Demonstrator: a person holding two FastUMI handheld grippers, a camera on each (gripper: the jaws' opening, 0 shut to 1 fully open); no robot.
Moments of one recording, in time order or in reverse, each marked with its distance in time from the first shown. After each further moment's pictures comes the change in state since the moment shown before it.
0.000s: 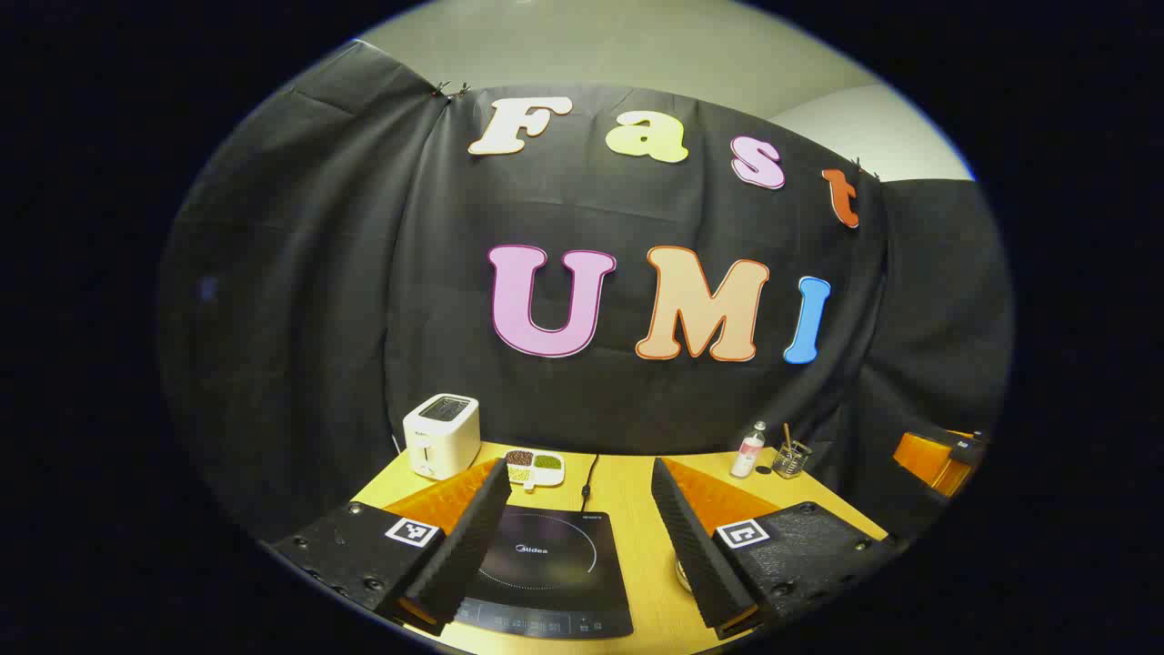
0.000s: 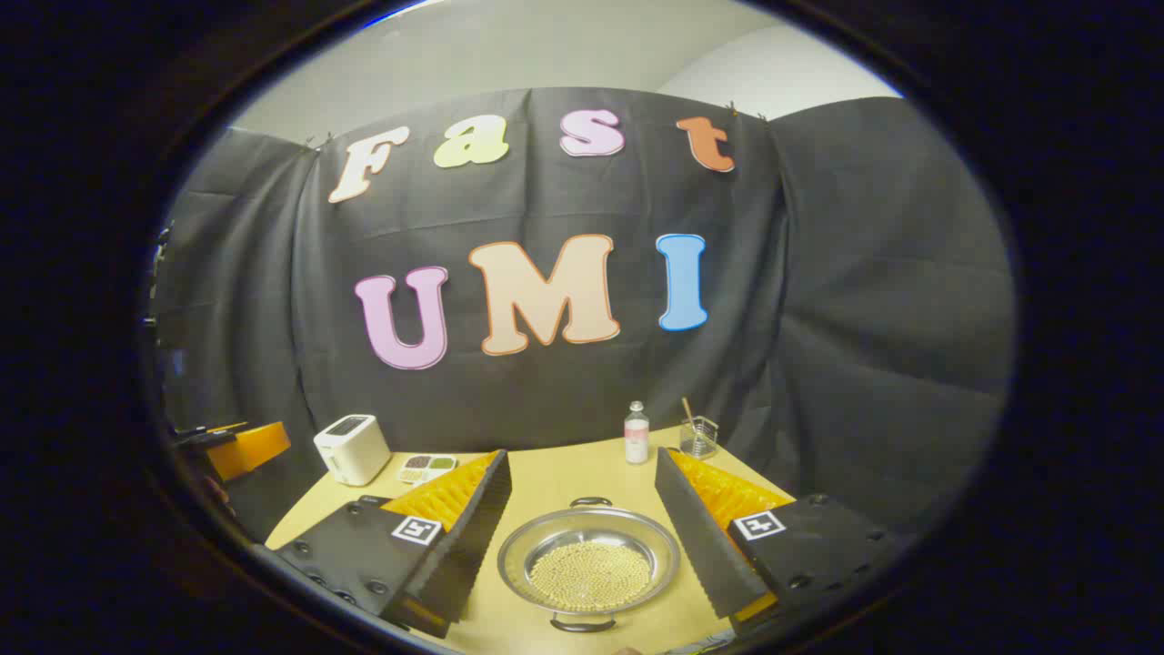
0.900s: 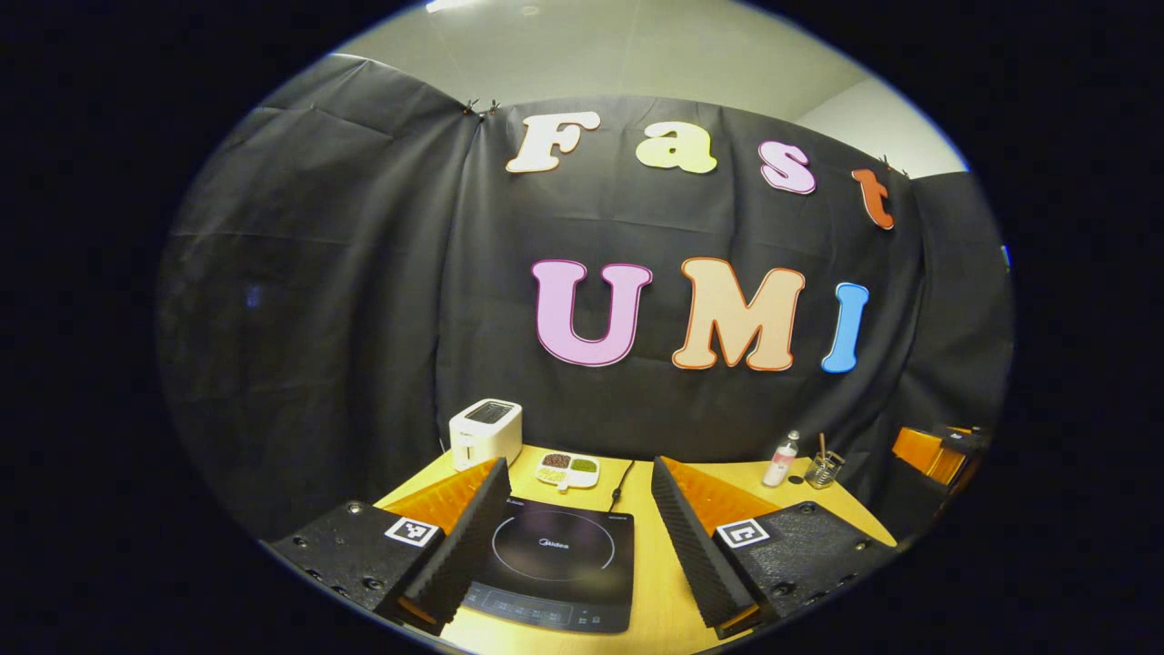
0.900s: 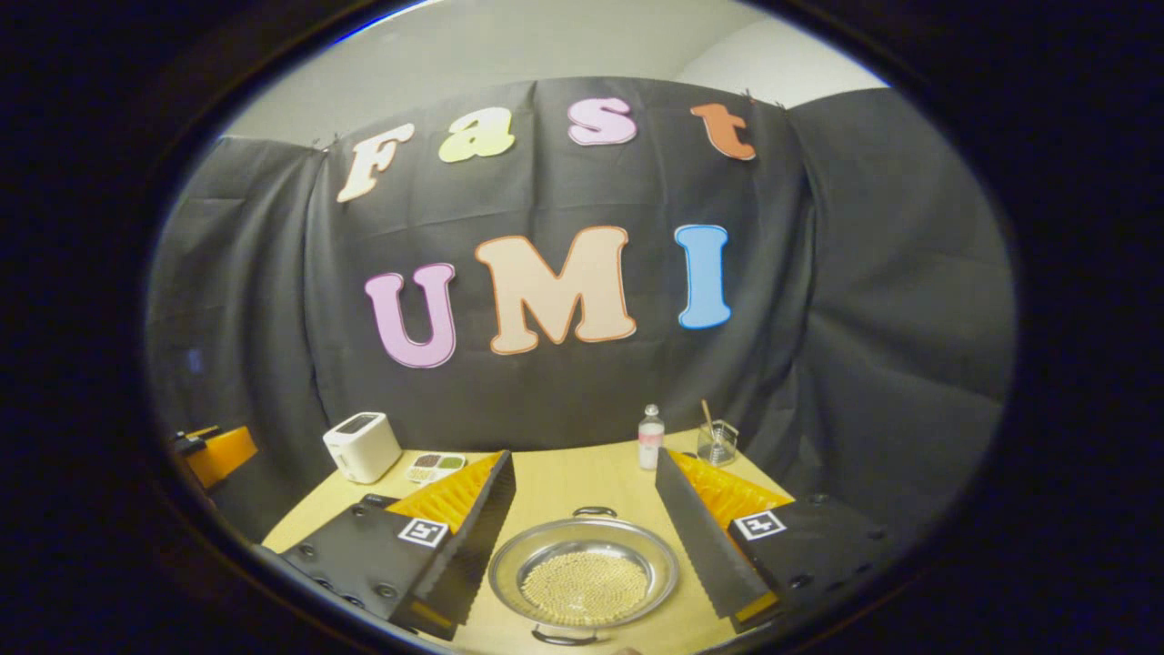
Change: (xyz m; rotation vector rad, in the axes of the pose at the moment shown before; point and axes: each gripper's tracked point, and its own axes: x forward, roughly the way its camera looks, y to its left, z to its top) left arm -0.033 0.000 0.005 0.014 -0.028 0.172; right arm 0.046 -0.019 0.008 -0.027 0.032 0.080
